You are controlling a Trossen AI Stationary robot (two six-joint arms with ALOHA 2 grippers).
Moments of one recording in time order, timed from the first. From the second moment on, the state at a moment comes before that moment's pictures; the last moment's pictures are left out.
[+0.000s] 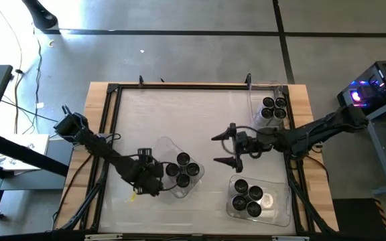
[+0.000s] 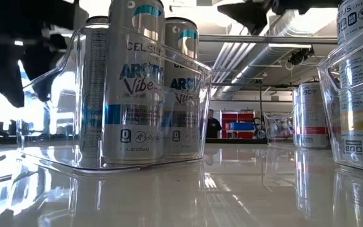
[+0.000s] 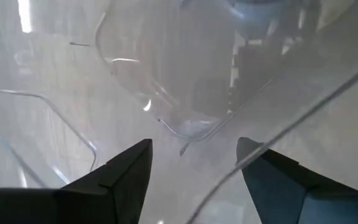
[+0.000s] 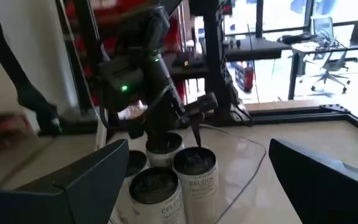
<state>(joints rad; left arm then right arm) -0.56 1.66 1.14 -1.12 -0.34 -0.58 0.21 1.20 0.60 0.56 0.11 0.10</state>
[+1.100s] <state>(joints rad) -0.11 1.52 0.83 -0.90 -0.59 0.02 0.19 1.56 1.10 0.01 -0.08 -0.11</state>
